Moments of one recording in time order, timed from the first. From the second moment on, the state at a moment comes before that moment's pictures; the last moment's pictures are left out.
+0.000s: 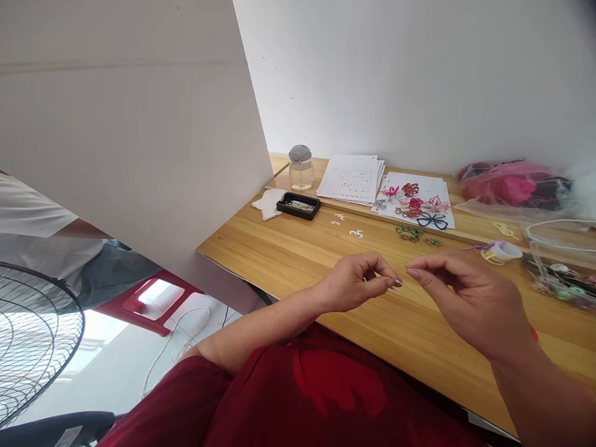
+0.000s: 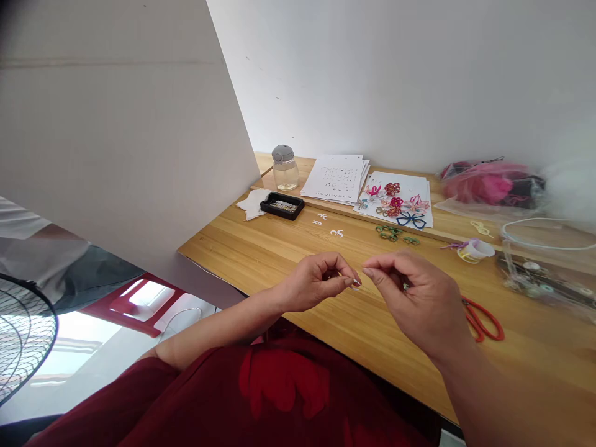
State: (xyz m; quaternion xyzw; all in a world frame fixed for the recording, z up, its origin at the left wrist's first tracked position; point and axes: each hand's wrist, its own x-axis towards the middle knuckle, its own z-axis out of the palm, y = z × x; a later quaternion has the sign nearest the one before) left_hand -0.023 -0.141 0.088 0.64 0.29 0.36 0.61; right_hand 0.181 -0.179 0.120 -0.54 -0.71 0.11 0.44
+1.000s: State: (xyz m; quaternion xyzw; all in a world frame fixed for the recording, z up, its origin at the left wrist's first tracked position) left_hand -0.006 -0.139 0.082 0.52 0.35 0.48 0.61; right_hand 0.160 -0.201 0.086 -0.60 -0.59 0.26 0.48
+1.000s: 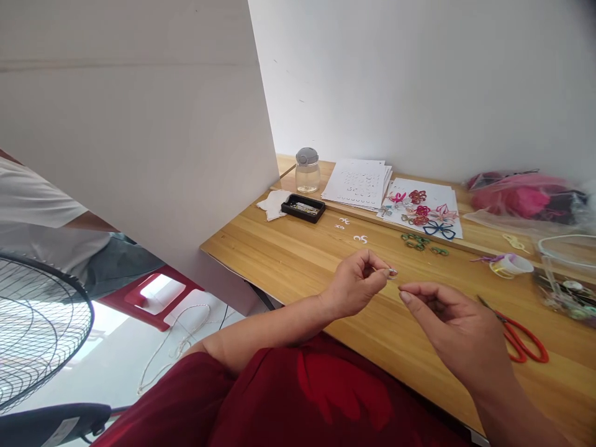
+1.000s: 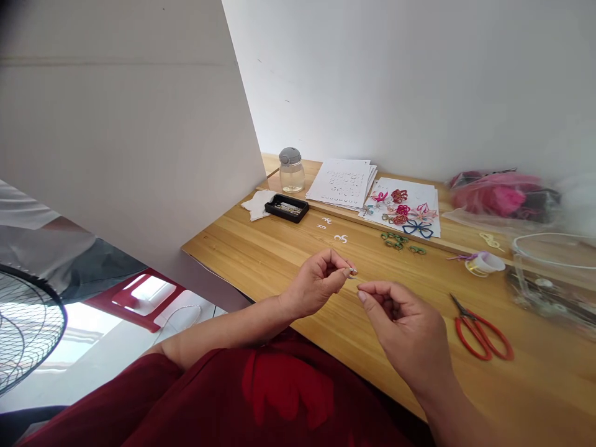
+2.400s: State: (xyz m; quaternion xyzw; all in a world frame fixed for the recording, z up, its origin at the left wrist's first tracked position) left_hand -0.006 -0.129 0.073 0.49 0.32 0.49 0.64; right_hand 0.168 -0.187 0.076 -0.61 -0.61 0.21 0.46
